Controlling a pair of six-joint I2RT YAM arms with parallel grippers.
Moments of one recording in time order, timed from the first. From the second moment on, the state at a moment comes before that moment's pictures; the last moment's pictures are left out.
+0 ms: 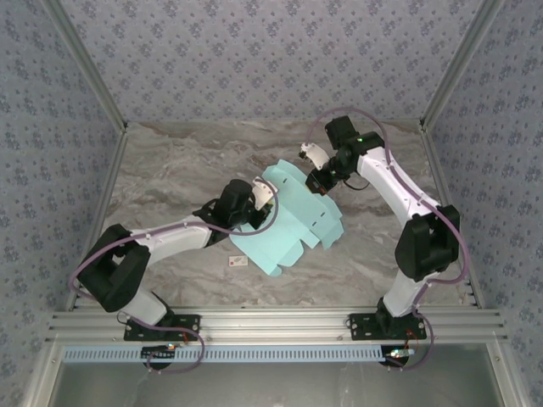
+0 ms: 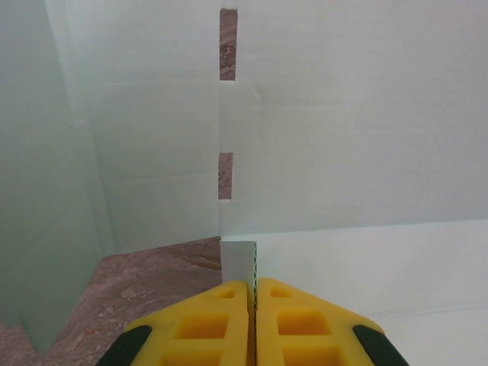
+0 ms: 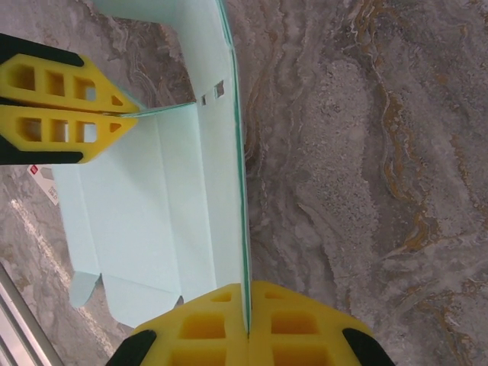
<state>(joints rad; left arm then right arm) -0.75 1.53 0.82 0.14 0.00 0.16 0.37 1.72 1.59 -1.06 -0.42 -0.35</state>
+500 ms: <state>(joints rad) -0.82 1.65 0.86 0.17 -0.04 0.22 0.37 1.74 1.59 -1.12 -0.43 -0.32</state>
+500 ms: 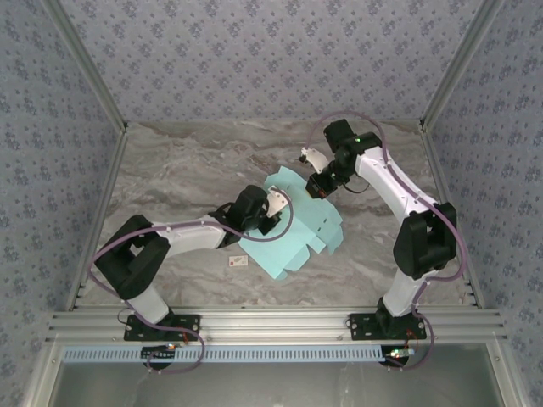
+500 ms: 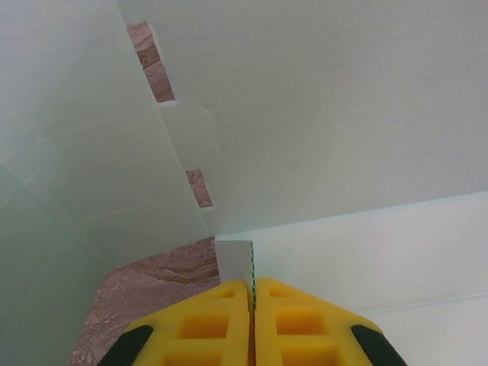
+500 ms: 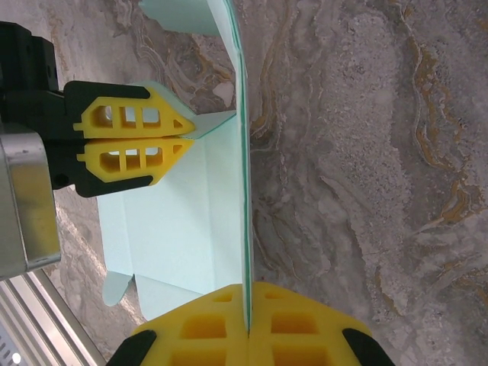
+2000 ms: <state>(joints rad) -0.46 1.55 1.13 0.04 0.61 -0.13 0.39 1.64 1.52 -0.94 -0.53 -0.44</state>
